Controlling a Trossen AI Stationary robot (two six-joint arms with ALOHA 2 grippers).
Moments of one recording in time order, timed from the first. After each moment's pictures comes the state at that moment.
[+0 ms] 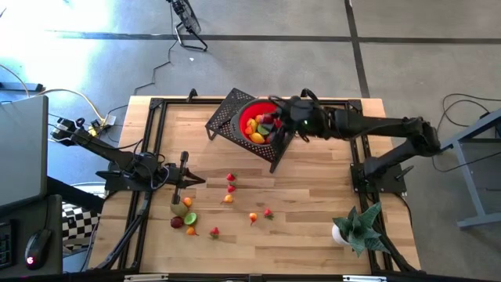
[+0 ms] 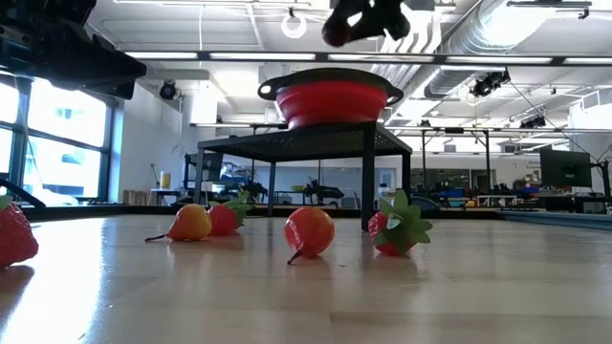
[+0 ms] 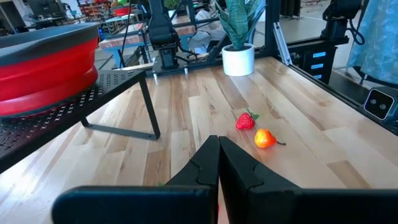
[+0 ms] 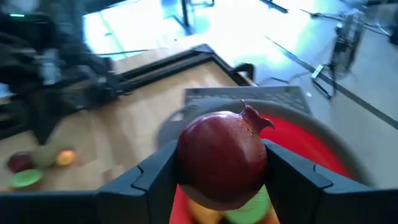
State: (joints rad) left arm -0.40 0.53 0.13 0.31 -0.31 0.10; right arm -0.13 1.41 1.34 -0.41 0.28 0.26
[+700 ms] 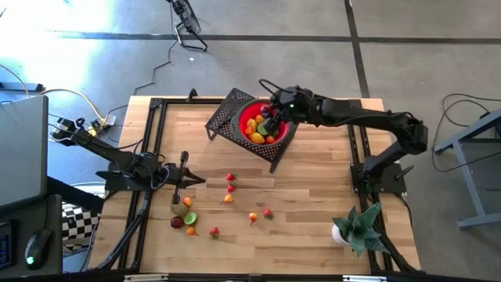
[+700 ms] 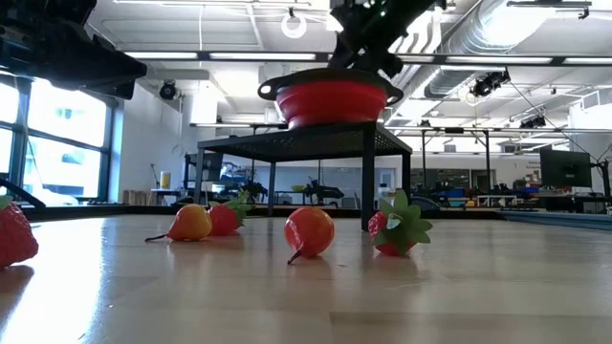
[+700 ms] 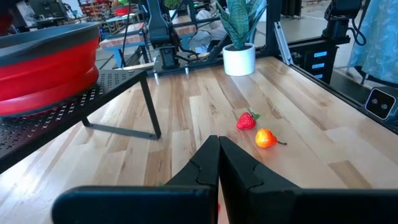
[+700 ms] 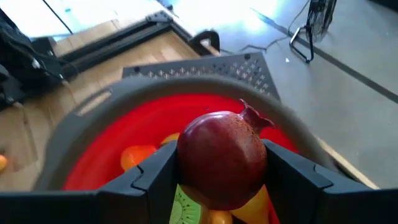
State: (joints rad) left arm -0.40 0.53 0.13 0.31 -0.31 0.10; right arm -0.32 1.53 1.34 -0.41 0.19 0.26
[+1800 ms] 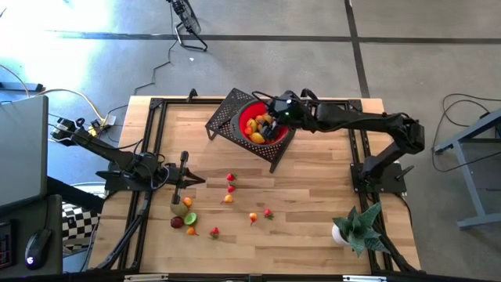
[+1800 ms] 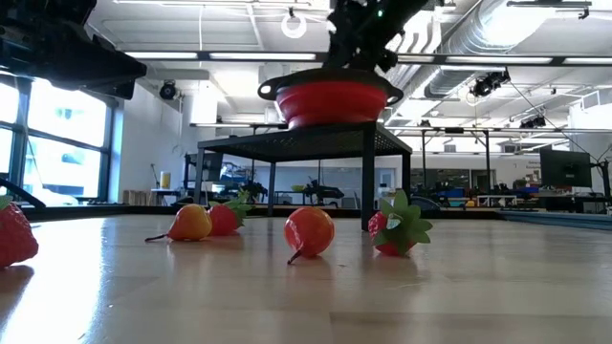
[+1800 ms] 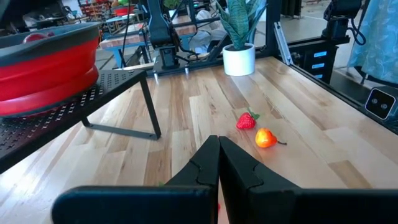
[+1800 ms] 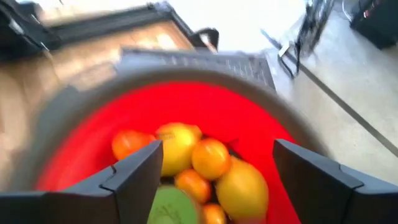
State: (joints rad) left arm -0.40 0.53 0.13 0.31 -0.31 0.10; right arm -0.25 1.55 1.34 -0.40 0.28 0.13
